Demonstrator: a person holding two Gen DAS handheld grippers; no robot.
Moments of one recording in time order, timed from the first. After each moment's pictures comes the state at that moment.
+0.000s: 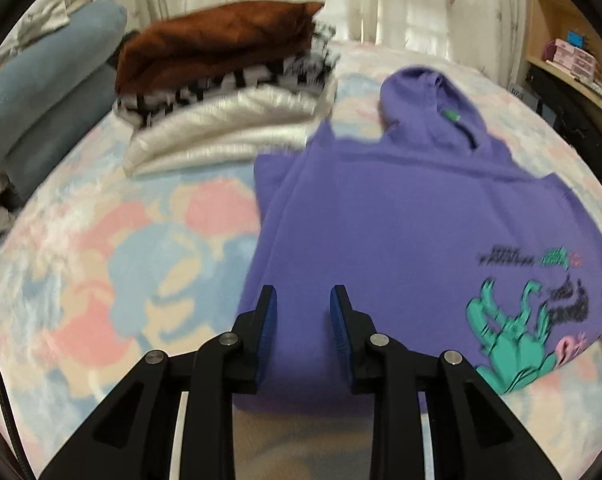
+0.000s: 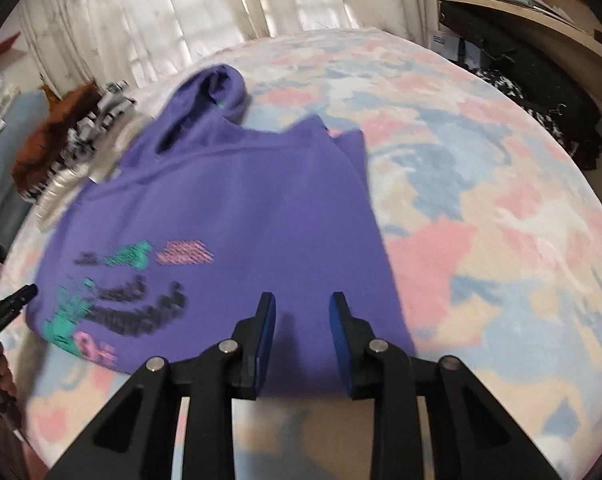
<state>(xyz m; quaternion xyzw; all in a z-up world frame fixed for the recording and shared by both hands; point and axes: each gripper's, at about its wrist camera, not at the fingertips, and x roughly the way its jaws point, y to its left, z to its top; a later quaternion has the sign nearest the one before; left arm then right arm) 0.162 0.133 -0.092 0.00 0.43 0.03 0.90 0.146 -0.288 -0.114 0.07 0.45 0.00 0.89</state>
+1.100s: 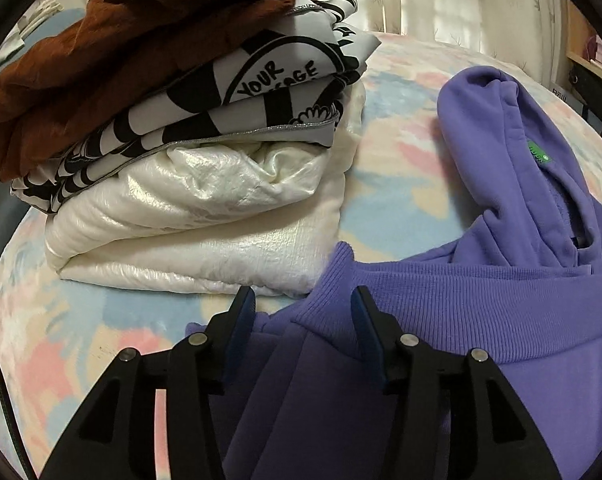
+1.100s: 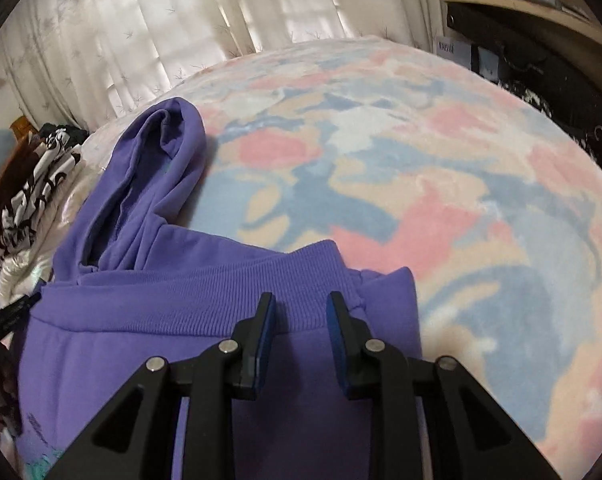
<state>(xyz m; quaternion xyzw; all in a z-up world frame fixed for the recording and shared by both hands) 0.380 0.120 -0.146 0.02 0.44 0.07 0.89 0.318 -0.308 -0.154 0.09 0.42 -0.02 0.90</state>
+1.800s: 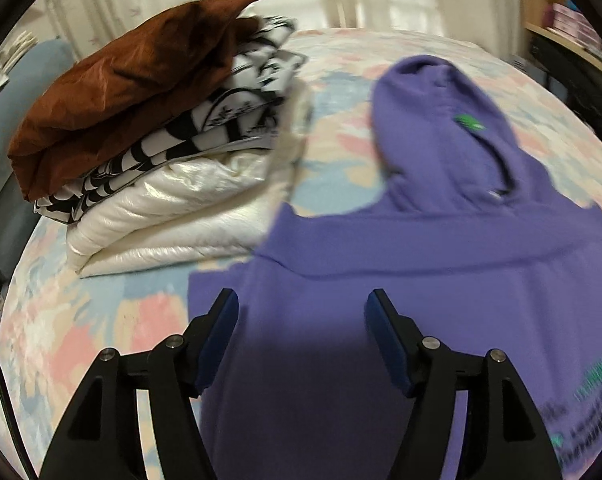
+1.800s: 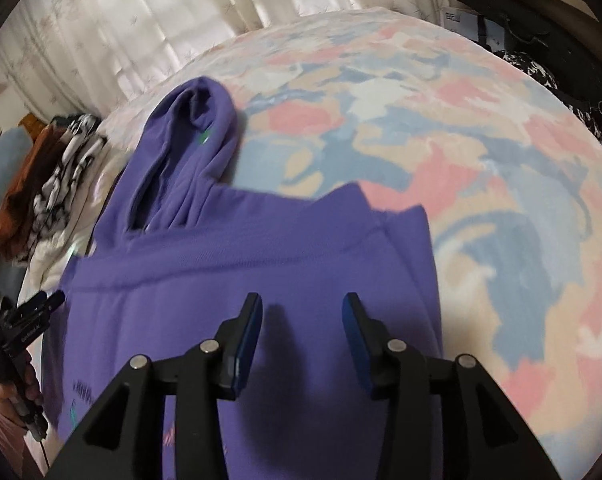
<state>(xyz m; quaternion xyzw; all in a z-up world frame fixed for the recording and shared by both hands) 0.306 0.088 -0.098 0.06 0.46 0.01 0.89 0.280 -0.288 -0.125 0.12 0.48 0.02 0.87</state>
